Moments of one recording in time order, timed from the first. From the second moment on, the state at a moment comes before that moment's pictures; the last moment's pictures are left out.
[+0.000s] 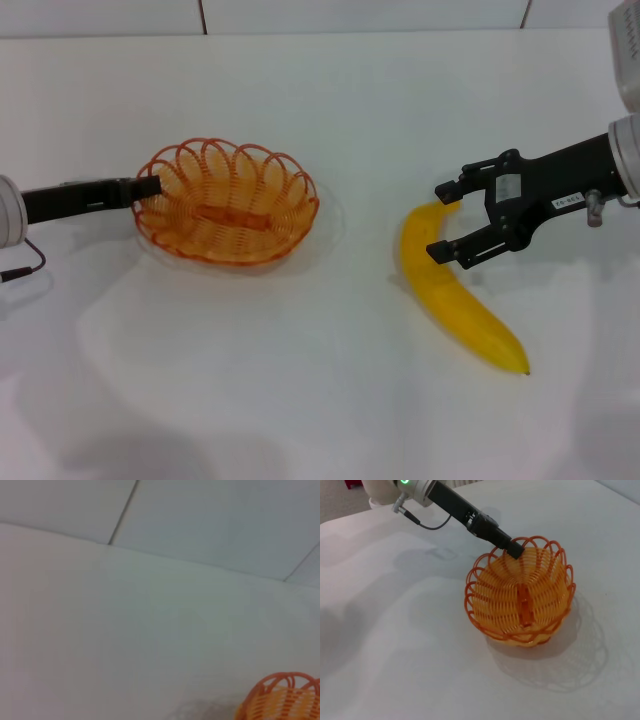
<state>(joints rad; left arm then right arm) -0.65 -2.03 0.66 0.48 2.11 1.07 -1.86 0.61 1.97 -0.98 -0.83 -2.17 -1.55 1.60</state>
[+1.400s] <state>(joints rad) -0.64 -2.04 0.67 0.46 2.06 1.08 -1.79 0.61 1.98 -0.98 -0.83 -2.19 -1.54 1.60</state>
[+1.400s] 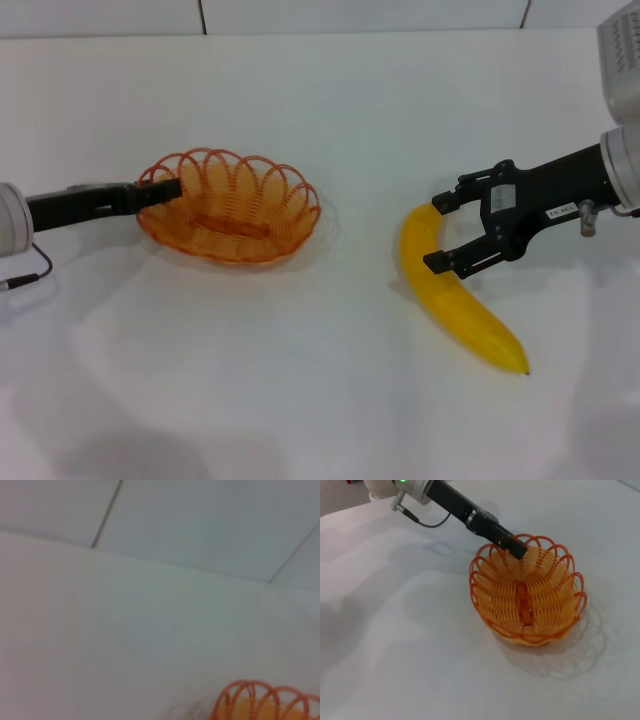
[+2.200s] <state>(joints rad) -0.49 -2.03 0.67 0.69 1.98 1.28 -1.42 0.61 1.98 -0.97 -0.82 -2.19 -1.53 1.60</state>
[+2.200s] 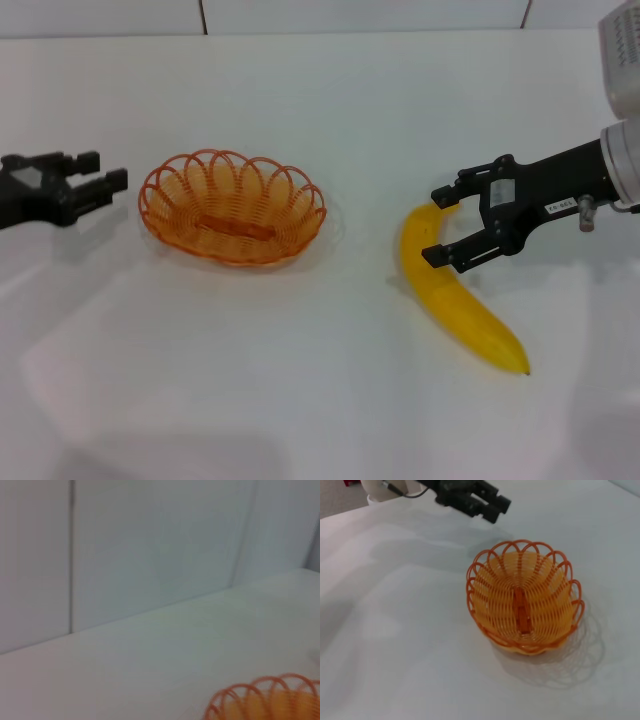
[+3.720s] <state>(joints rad) -0.35 -2.03 0.61 0.62 1.93 1.45 -1.08 0.35 2.04 -1.44 -1.55 -2.38 -1.54 2.38</state>
